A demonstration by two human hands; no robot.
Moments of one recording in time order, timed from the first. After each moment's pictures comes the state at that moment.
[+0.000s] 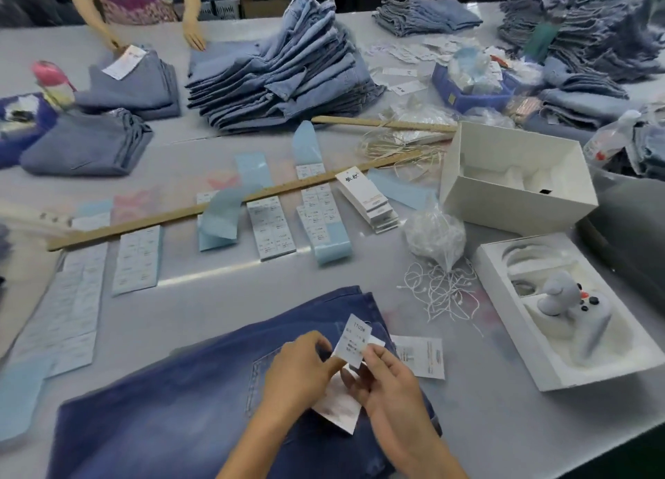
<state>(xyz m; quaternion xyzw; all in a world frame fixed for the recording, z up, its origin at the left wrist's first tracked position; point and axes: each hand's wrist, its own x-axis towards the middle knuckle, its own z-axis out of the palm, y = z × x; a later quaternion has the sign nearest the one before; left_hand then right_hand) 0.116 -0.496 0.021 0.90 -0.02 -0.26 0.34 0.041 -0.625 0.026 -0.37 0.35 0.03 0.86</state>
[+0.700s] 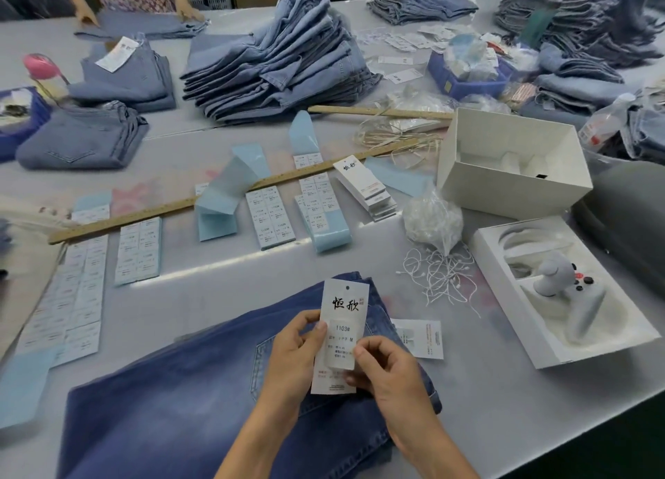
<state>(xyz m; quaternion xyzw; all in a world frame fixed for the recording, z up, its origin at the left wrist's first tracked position) 0.086 -0.489 0.031 0.64 0.09 -0.23 0.73 0.025 -0.622 0.022 -0.60 0.29 0.04 0.74</state>
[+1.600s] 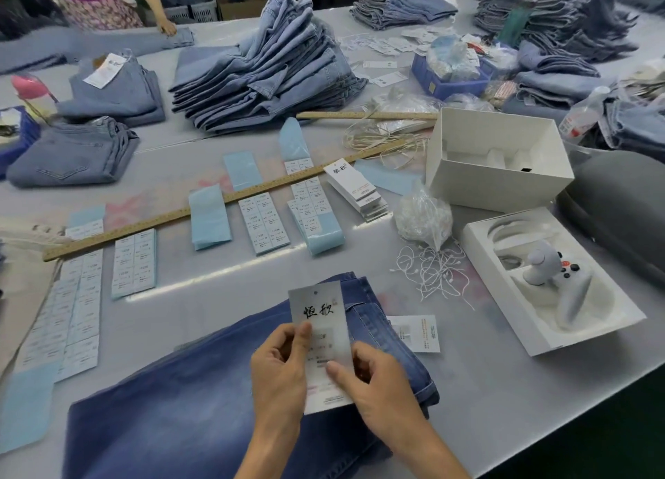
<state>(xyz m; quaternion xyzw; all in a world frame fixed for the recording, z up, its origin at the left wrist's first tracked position) 0.065 -0.483 0.035 0.66 0.10 -0.09 0.74 0.015 -0.614 0.031 -0.75 0.16 0.09 0.63</state>
